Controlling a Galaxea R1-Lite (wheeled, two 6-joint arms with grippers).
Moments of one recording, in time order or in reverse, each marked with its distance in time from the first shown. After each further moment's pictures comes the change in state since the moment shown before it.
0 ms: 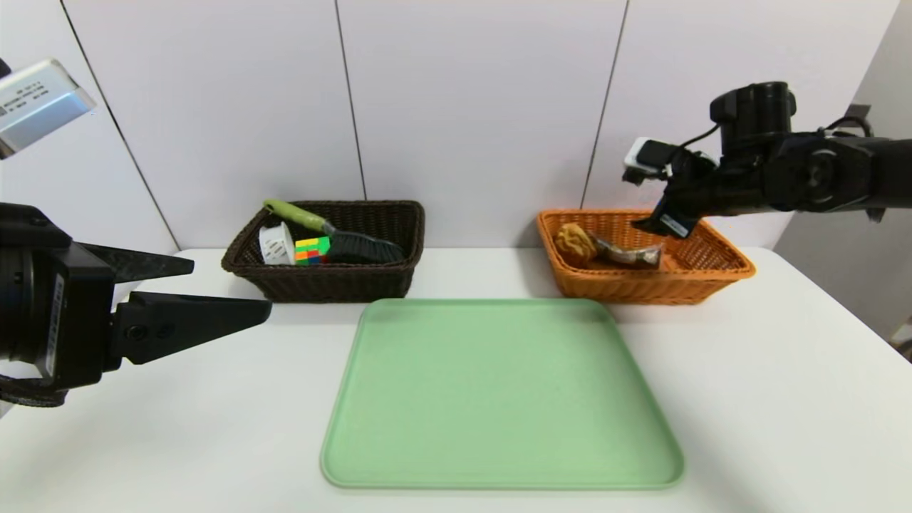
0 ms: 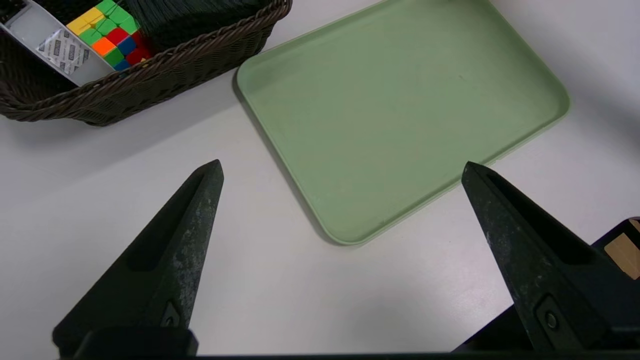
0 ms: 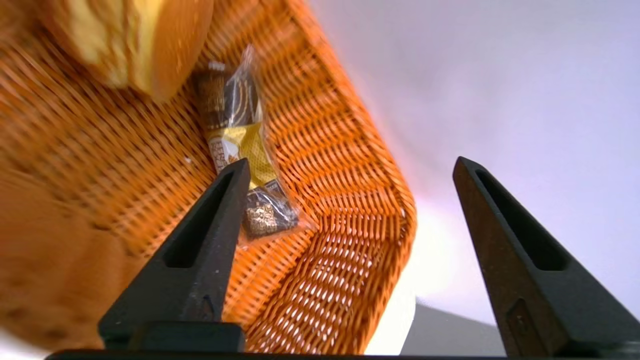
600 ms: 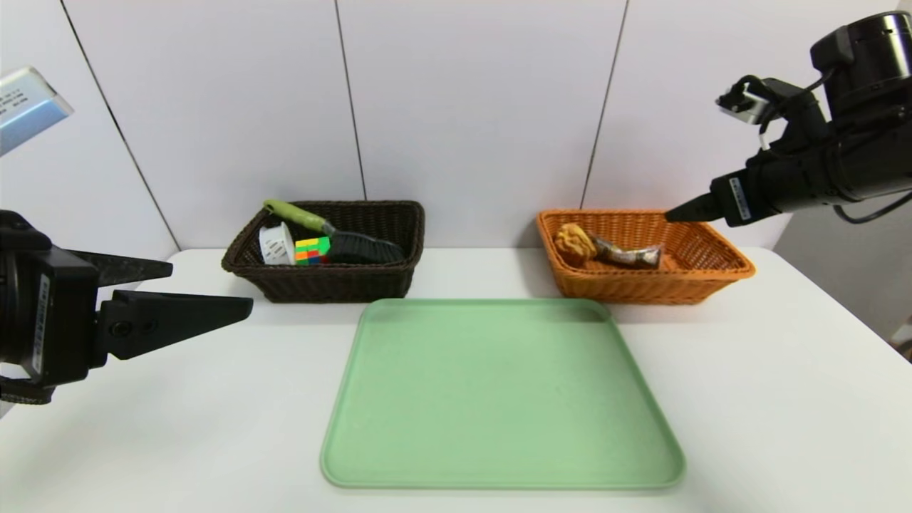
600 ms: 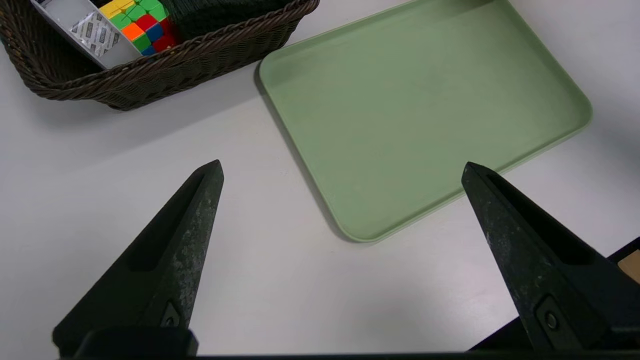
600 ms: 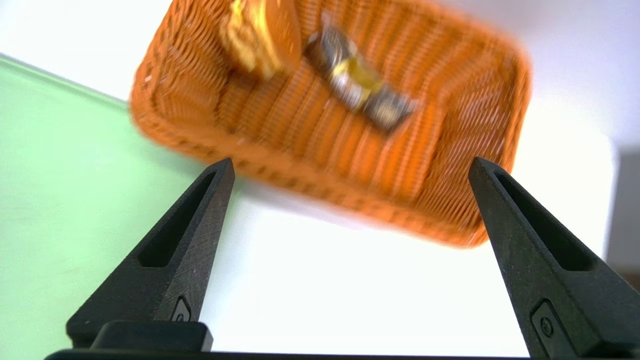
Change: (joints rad) left arm 0.058 -0.019 0.024 -0.002 0.004 -0.010; right arm 0.002 -0.285 0.057 0.378 0.067 0.708
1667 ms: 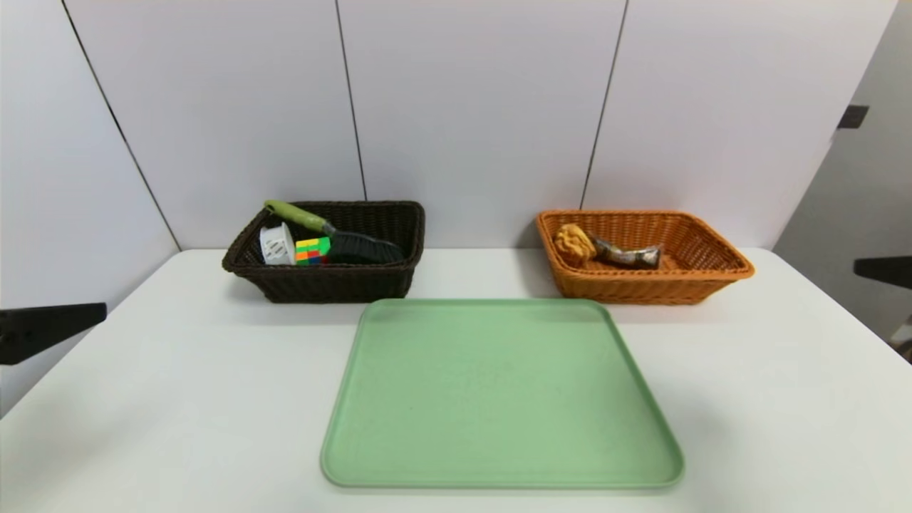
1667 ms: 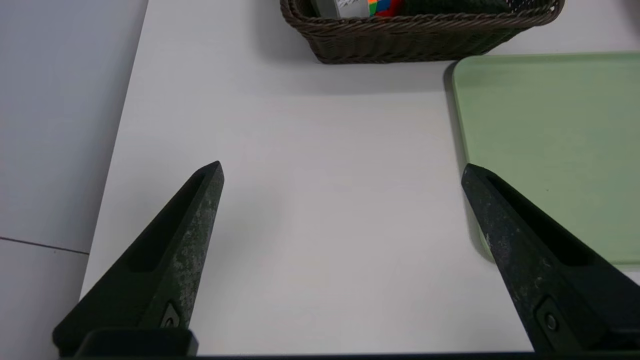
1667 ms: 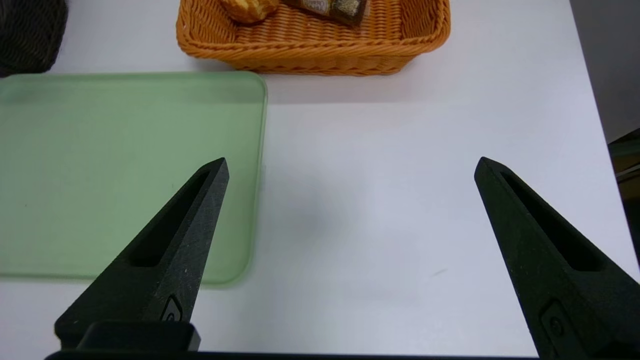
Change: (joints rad) left arm 0.316 -0.181 0.166 -0.026 0.175 0.002; right arm -0.010 -0.657 0.467 0.049 -0.095 0.305
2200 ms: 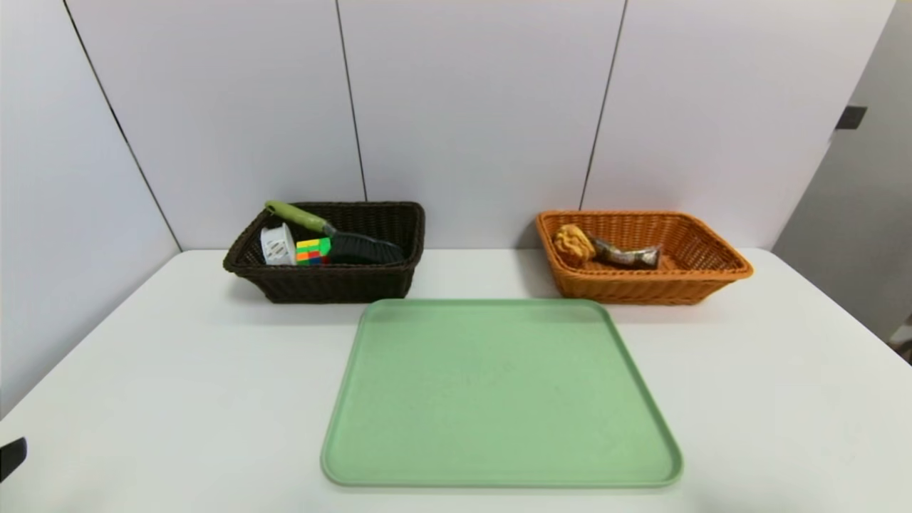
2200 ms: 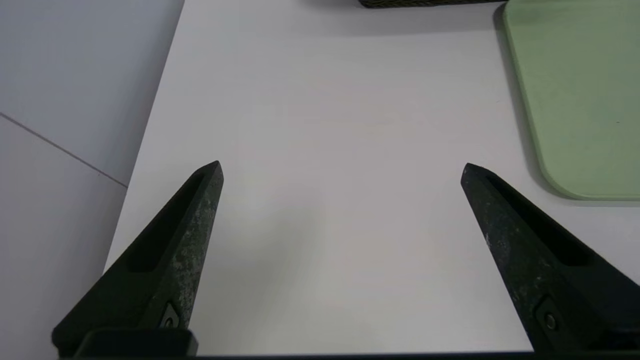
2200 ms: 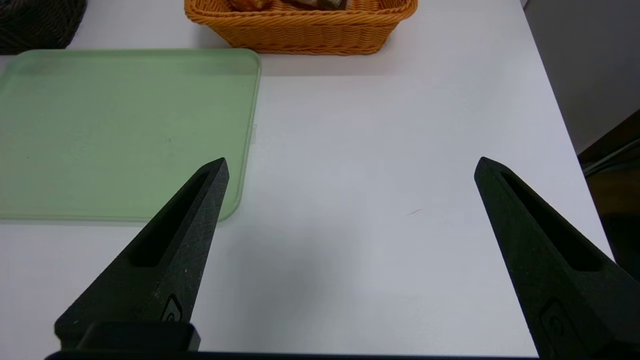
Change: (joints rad) left arm 0.092 -0.333 0.294 -0.004 0.005 0.080; right arm -0.030 -0.369 0.204 0.051 0.003 -0.036
